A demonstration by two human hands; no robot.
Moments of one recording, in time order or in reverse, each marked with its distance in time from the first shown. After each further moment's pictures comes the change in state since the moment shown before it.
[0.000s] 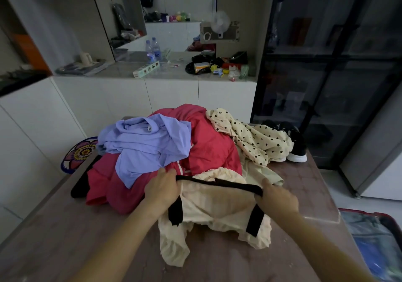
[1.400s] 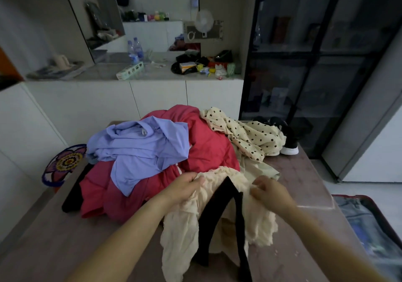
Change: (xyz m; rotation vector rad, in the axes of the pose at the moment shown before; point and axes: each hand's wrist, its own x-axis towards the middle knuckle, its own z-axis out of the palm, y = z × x) left_hand 0.010 0.016 0.001 -0.916 -0.431 0.144; right_hand -0.008 -0.014 0.002 0.447 0.009 0.003
